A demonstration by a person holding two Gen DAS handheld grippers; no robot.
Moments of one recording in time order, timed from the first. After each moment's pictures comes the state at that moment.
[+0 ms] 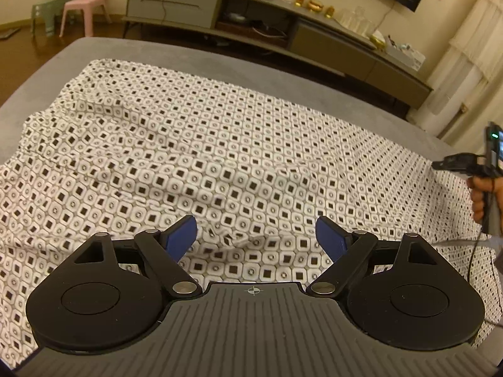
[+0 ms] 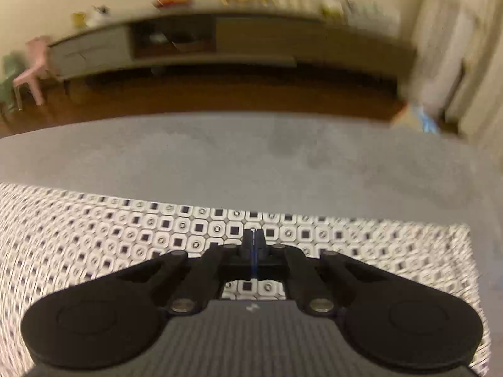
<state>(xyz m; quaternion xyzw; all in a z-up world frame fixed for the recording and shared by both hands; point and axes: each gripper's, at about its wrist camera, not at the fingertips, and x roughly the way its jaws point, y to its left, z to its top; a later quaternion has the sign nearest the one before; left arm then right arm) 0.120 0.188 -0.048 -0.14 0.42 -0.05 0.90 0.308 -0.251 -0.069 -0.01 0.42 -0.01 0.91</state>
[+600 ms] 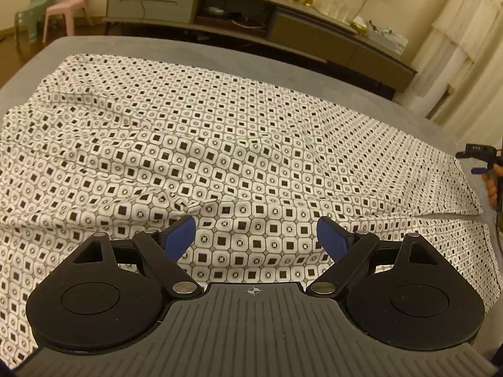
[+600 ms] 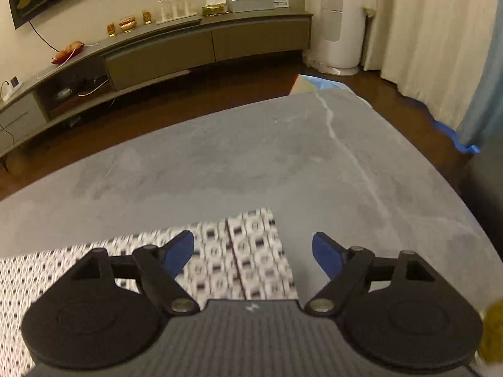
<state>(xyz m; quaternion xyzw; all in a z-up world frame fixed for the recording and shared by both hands) 0.108 0.153 -0.055 -0.11 0.43 -0.08 0.89 0.304 -0.454 -0.076 0.12 0.42 -0.15 0.89</state>
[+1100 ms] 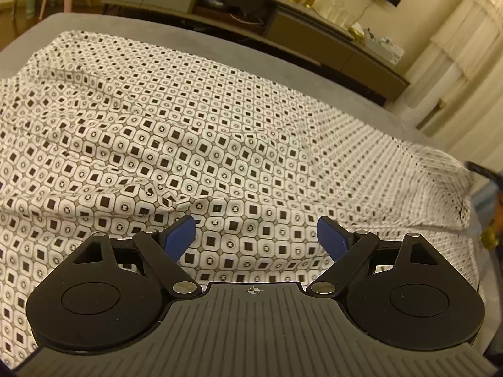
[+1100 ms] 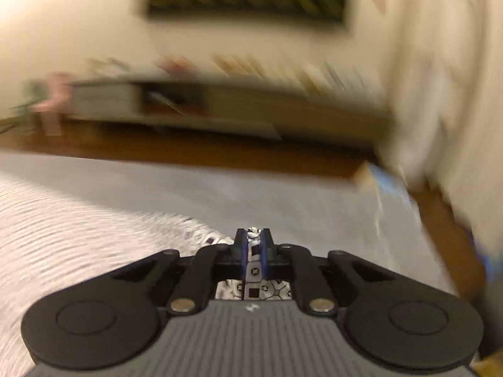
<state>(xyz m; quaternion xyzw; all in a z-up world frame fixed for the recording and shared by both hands) 0.111 0.165 -0.066 -0.19 0.43 -0.10 0.88 0.168 -0.397 0.005 -0.08 0.28 0.06 0.96</state>
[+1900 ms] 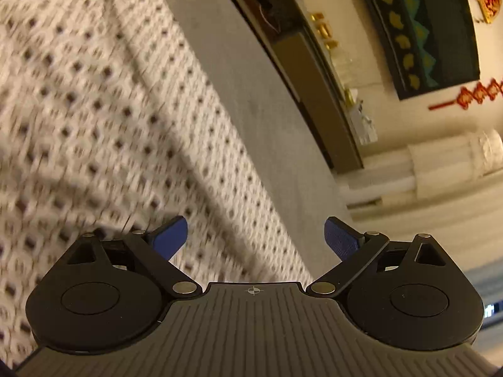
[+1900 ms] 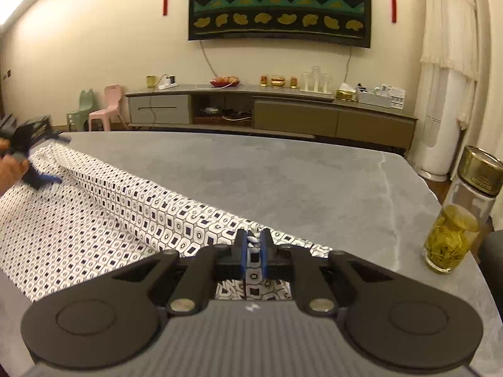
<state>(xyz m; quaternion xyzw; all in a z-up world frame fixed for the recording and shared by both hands) 0.192 0.153 -0.111 -0.49 0.40 -0.10 0.77 -0.028 -0.428 -0.039 -0.02 0.27 0.10 0.96</state>
